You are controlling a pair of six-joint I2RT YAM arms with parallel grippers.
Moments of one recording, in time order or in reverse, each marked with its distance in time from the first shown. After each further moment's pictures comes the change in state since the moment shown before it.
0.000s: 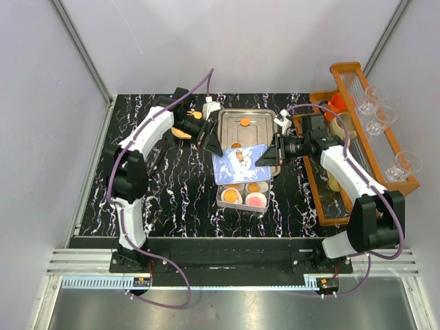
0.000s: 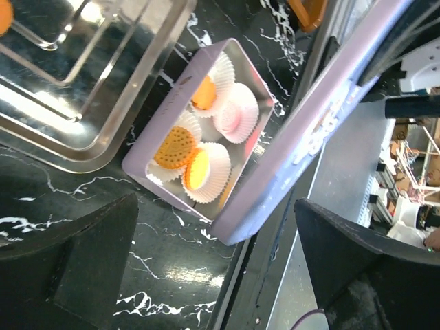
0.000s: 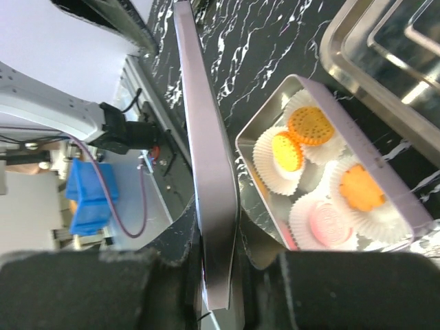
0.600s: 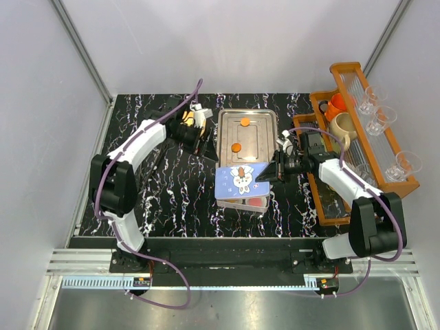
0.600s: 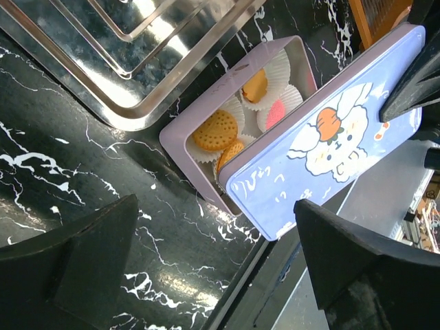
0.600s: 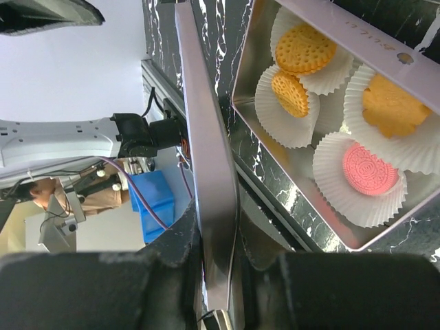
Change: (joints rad) left arm 0.006 -0.186 -0.291 0.259 -0.217 -0.214; right arm 0.000 -0.025 -0.217 0.069 0.001 0.296
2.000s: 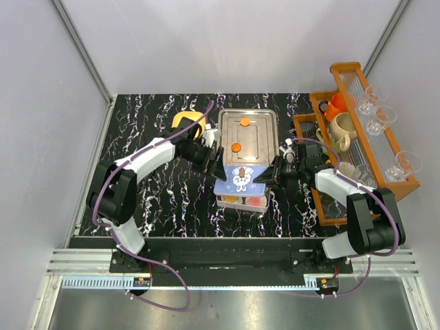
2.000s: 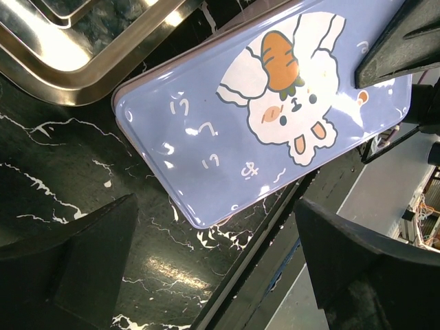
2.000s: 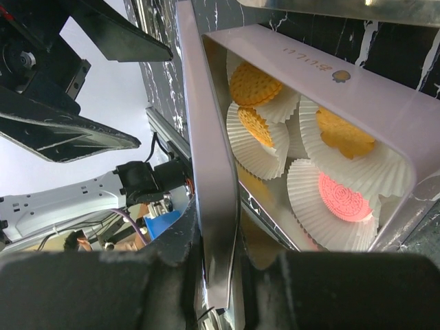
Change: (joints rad) left arm -0.124 -0.091 -0.291 0.234 -0.065 -0.158; right arm 0.013 0.018 -0.187 0.345 0.109 0.300
